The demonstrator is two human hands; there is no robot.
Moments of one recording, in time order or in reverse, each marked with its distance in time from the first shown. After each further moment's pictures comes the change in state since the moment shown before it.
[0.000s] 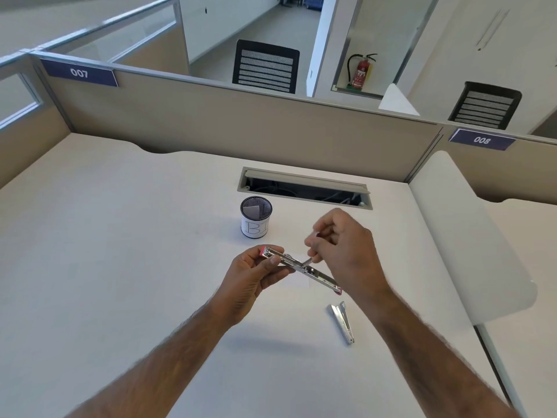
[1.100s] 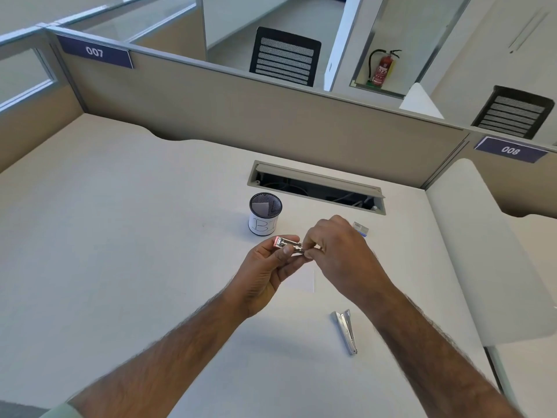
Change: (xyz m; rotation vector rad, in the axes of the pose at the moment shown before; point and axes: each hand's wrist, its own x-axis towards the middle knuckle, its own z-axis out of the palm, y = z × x) left_hand 0.022 0.003 0.014 -0.212 -0.079 -0.016; right_hand 0.026 -0.001 0.013 -0.654 -0.269 -0.358
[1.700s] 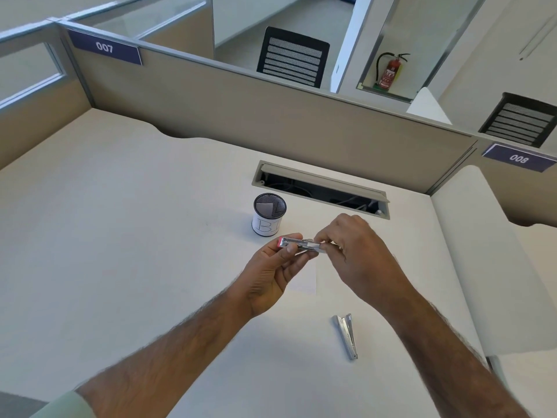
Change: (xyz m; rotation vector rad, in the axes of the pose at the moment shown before) left_hand 0.005 0.000 0.007 -0.164 0.083 -0.052; right_hand -0.005 0.004 -0.022 -0.011 0.022 -0.034
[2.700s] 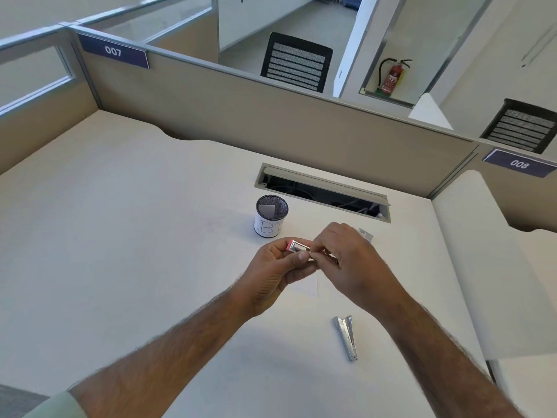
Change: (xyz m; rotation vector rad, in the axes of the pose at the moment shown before) left_hand -0.016 0.006 0.014 0.284 -0.121 0.052; right_hand -0.005 0.005 0.014 0.061 -0.003 -0.170
